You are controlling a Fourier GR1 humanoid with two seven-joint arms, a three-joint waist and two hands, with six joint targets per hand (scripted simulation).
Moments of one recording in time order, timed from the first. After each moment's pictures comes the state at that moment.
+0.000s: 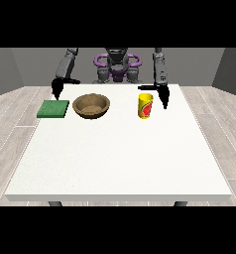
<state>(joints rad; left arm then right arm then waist) -0.47 0.15 0.21 -1.04 0.08 0.09 -0.57 -0.25 -0.22 -0.22 -1.10 -0.18 0.30 -0.63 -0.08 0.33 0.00</state>
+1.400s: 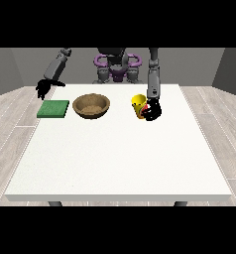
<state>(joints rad) -0.55 0.19 0.30 -0.89 0.00 0.41 -0.80 -0.39 -0.37 -0.25 -1.00 -0.21 0.41 -0.70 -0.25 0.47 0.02</state>
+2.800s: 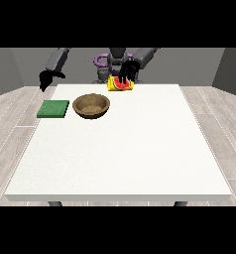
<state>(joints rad) -0.78 0.07 -0.42 -0.81 -1.16 0.45 0.22 -0.39 -0.37 -0.29 -0.56 -0.18 0.36 -0.69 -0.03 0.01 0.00</state>
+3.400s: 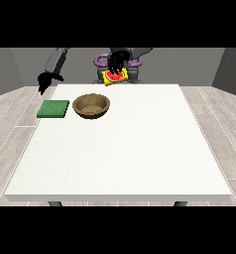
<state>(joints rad) -0.85 0.01 -0.59 -0.95 -1.35 0.18 0.35 -0.37 -0.42 -0.33 -0.48 -0.19 0.37 -0.73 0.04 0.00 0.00</state>
